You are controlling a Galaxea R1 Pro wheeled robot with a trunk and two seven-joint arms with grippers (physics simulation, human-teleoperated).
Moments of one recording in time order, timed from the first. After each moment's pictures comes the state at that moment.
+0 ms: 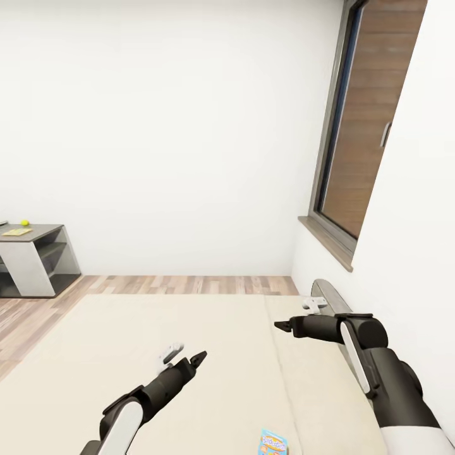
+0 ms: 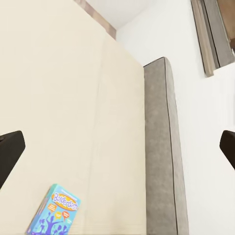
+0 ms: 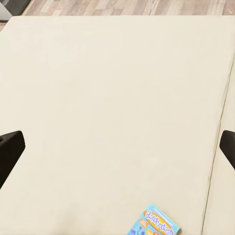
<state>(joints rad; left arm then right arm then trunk) -0.13 -0.01 -0.19 -1.43 0.93 0.50 0.15 -0.49 -0.09 -0.04 -1.42 0.05 1.04 0.61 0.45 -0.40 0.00</state>
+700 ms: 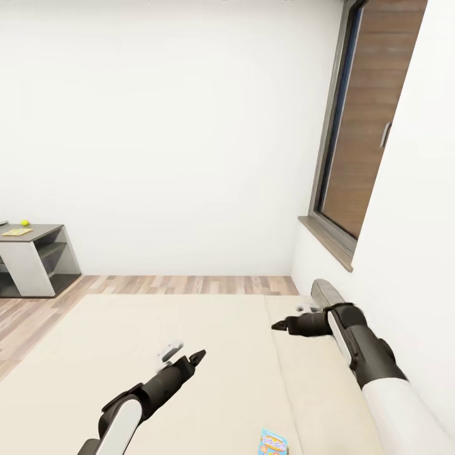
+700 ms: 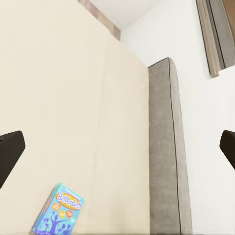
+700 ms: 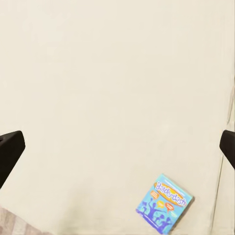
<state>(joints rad) -0.13 -0.01 -0.18 -1.46 0.93 0.52 0.20 -0.67 -0.09 -0.04 -1.02 0.05 1.04 0.61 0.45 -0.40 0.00</state>
